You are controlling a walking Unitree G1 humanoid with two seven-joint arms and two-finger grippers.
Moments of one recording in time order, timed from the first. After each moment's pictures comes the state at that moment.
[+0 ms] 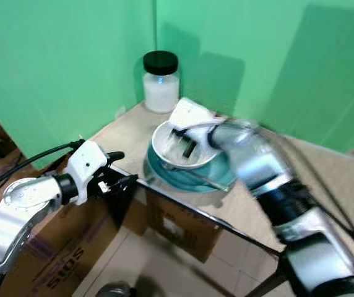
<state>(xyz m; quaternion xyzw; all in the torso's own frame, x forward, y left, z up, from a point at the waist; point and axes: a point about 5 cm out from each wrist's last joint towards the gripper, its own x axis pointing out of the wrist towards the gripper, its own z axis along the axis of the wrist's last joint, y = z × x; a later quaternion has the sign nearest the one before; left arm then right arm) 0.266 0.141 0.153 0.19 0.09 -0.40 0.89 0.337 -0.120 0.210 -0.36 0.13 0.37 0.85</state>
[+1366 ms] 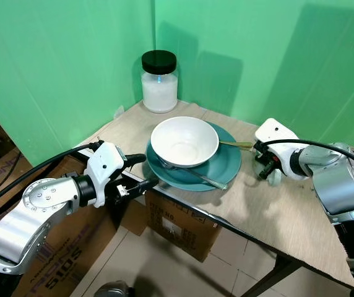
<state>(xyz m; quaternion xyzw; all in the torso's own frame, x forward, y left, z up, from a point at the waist) 0.258 0.112 0.153 0.15 0.08 -0.45 0.87 0.302 -0.255 0.176 -0.32 0.32 0.24 0.86</state>
